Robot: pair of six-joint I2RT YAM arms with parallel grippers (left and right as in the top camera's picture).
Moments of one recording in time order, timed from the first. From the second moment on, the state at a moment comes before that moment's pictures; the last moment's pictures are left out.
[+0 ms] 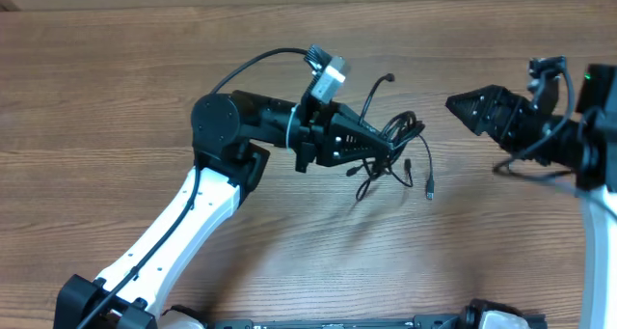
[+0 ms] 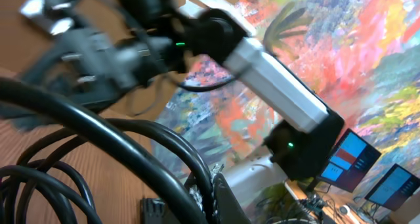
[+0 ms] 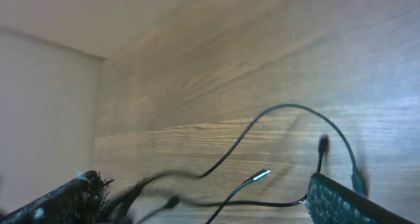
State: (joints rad) left arm -0.46 1.47 1.07 0.98 1.39 -1.18; right arm -0.23 1.22 1.34 -1.03 -0.74 0.26
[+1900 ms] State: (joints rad) left arm -0.53 1.47 1.07 1.00 1.56 -0.91; right arm -0.21 1.00 1.34 -1.26 -0.63 -0.03
